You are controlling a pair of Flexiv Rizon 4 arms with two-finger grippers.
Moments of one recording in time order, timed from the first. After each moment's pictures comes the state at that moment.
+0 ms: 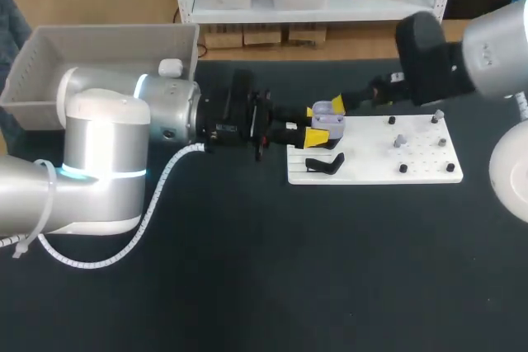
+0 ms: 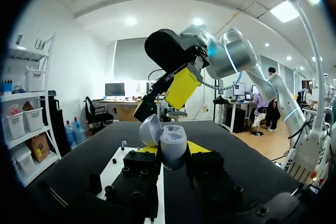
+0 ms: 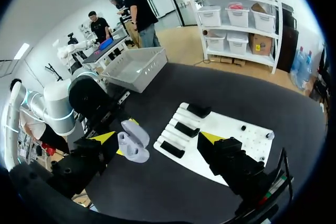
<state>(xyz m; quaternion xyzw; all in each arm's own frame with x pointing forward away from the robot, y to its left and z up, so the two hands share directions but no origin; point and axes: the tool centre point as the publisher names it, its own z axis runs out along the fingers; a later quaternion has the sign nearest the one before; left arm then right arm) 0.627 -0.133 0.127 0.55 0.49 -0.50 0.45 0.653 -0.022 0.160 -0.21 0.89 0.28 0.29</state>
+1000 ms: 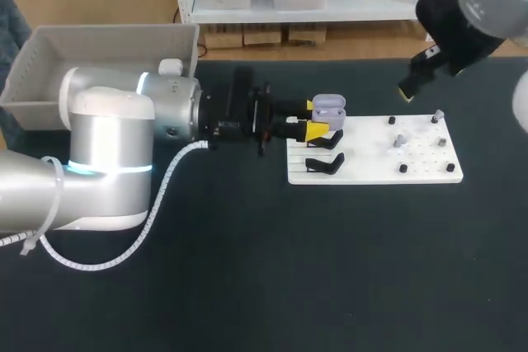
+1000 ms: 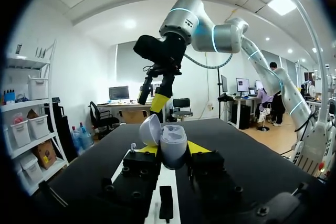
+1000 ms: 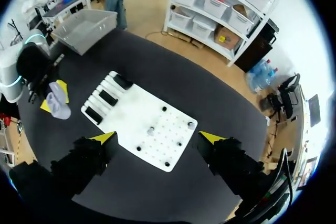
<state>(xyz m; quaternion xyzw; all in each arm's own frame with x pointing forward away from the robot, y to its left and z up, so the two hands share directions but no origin) 0.645 -0.136 0.124 0.55 0.49 -0.48 0.48 0.693 -0.140 0.147 -0.26 0.95 -0.01 0.19</state>
